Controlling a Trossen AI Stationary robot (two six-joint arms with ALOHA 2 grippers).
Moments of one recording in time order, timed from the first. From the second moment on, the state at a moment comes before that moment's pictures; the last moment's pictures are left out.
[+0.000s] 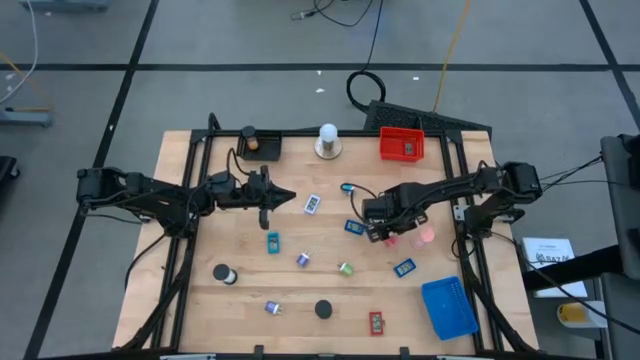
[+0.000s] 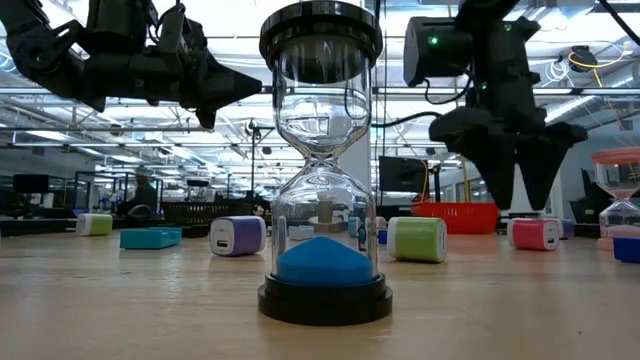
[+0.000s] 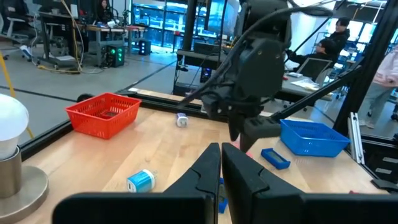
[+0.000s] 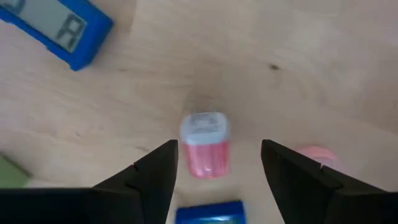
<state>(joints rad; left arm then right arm) 0.17 1.24 0.30 0.95 0.13 -0.14 0.01 1.59 0.99 -0.98 -0.13 1.23</state>
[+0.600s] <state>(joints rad) 0.18 1.24 0.30 0.94 0.13 -0.13 0.00 1.72 0.98 -0.89 -0.17 1.12</state>
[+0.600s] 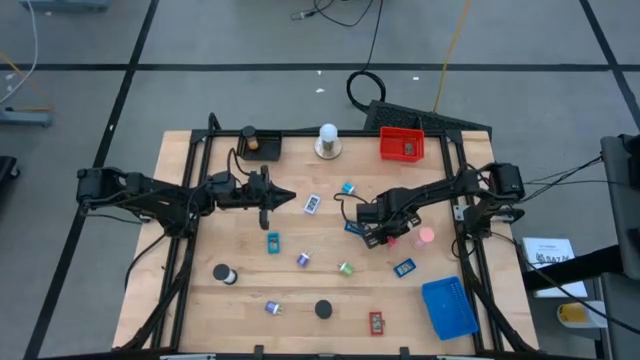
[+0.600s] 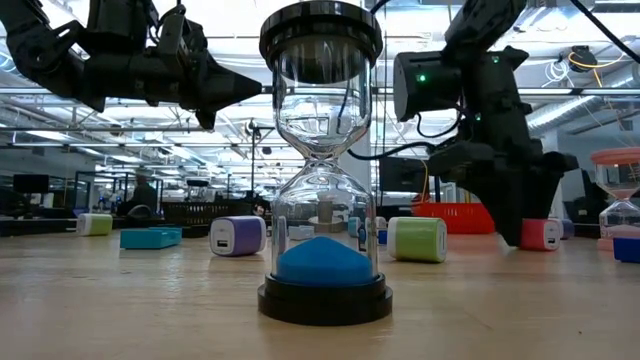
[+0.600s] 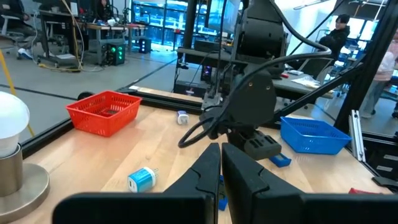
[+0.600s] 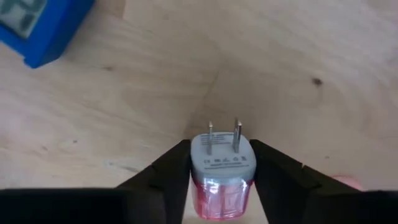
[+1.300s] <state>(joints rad) 0.18 1.24 0.30 0.94 0.12 -0.13 0.30 1.61 1.29 -1.12 -0.33 1.36</state>
